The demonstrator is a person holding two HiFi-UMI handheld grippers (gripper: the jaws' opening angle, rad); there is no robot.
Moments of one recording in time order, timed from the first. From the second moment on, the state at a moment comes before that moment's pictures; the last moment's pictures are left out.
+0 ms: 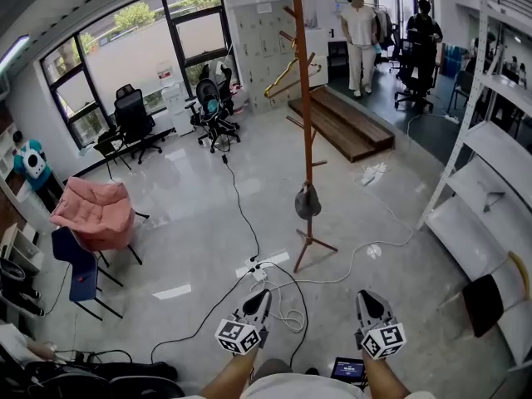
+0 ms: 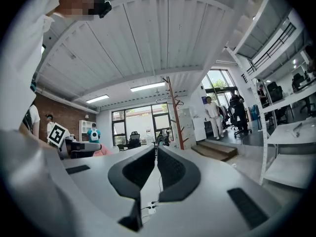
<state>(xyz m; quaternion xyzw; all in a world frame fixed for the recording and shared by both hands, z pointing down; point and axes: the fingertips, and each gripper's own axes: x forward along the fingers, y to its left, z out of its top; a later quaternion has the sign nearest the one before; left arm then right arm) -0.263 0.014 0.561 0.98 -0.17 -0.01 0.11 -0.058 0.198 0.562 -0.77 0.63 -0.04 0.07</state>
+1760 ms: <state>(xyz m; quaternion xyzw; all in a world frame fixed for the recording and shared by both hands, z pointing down) 0.064 -0.306 0.620 0.97 -0.16 -0.01 0.16 0.257 -0.144 0.582 -0.75 0.66 -0.07 0.03</state>
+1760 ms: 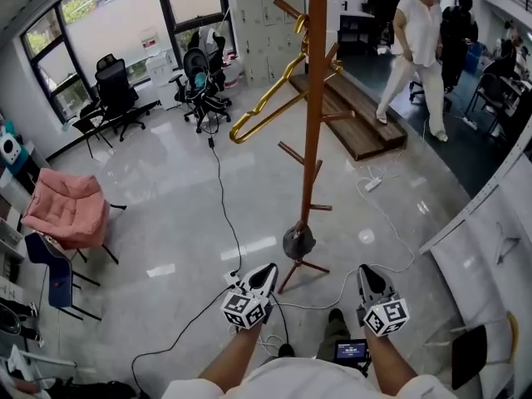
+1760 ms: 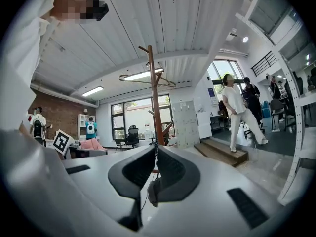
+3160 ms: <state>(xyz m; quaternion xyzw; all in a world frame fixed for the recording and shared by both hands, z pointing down) 0.237 -0.430 0.891 0.90 -0.33 0.21 0.22 0.463 -0.352 0.670 -0.60 0.79 -0.12 -0.01</state>
